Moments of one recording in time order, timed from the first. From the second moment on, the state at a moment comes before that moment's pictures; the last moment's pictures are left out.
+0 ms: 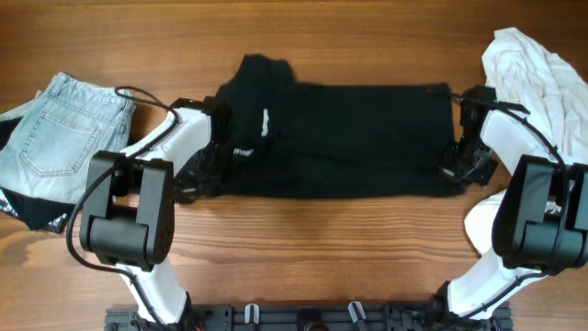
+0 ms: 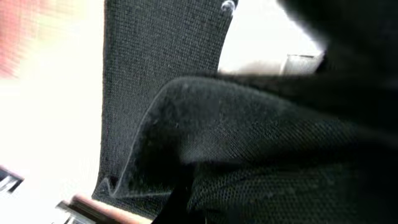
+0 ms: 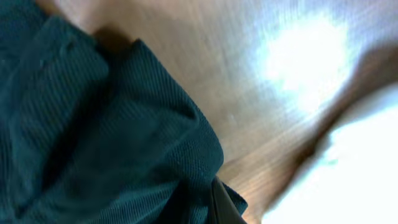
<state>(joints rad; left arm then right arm) -0.21 1.95 1.18 -1.19 -0.25 -0.49 -0.18 1.89 1.13 -0.99 0.19 0.43</state>
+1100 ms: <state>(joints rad) -0.35 1.74 1.18 -0.90 0.14 -0.31 -0.19 1.66 1.10 -0.96 0.02 0.35</state>
